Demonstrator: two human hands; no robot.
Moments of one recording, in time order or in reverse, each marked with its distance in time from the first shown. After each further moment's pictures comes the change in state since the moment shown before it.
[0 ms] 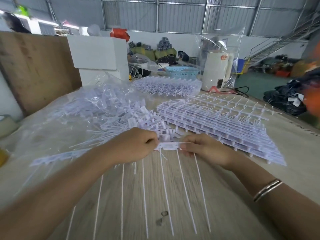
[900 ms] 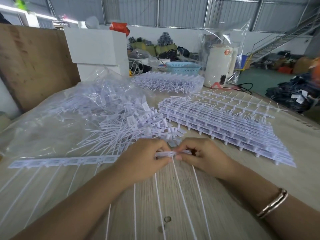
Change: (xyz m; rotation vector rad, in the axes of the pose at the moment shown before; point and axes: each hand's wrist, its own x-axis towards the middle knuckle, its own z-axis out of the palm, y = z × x) left_hand -0.002 0.000 0.046 -0.107 0.198 0.140; right_hand 0.000 0.015 0.022 -0.231 0.157 -0.391
